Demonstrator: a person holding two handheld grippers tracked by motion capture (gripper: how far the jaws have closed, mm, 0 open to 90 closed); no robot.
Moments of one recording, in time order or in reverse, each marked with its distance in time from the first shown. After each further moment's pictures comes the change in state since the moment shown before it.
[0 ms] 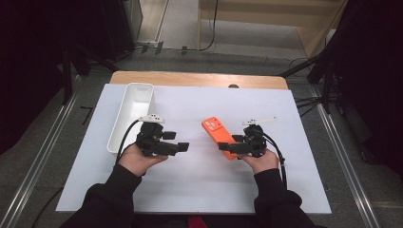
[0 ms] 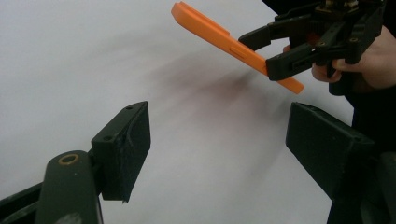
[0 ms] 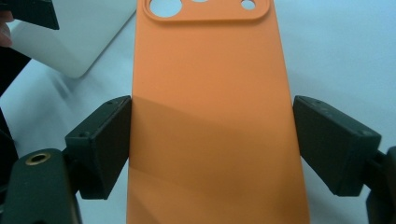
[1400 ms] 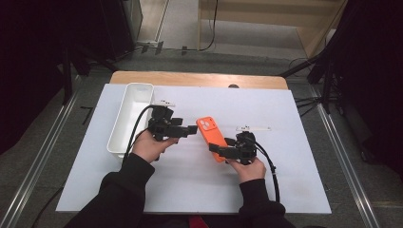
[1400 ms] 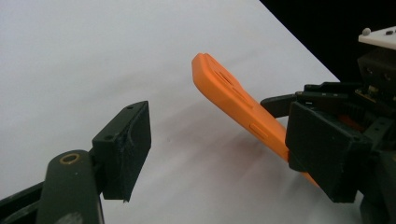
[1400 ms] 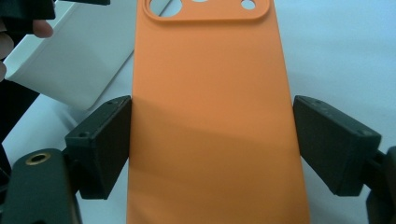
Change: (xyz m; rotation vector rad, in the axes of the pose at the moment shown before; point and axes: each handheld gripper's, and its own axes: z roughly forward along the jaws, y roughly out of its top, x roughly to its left) left arm 0.009 0.035 0.030 -0.036 0.082 -0.082; right arm 0.026 -0.017 0.021 -0.133 -0.027 0.082
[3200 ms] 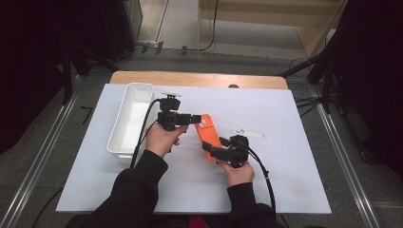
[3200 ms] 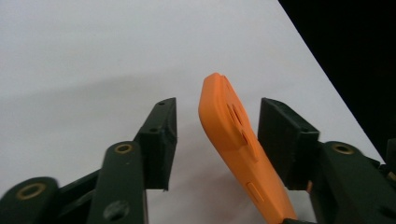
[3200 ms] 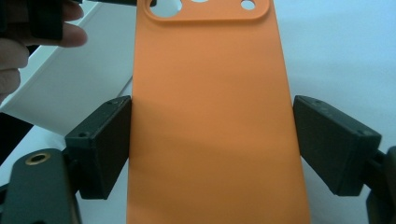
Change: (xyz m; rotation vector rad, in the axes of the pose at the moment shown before) left arm 0.004 0.023 0.026 0.018 0.056 -0.188; right arm 0.015 -0.012 0.019 -0.127 -0.028 0.050
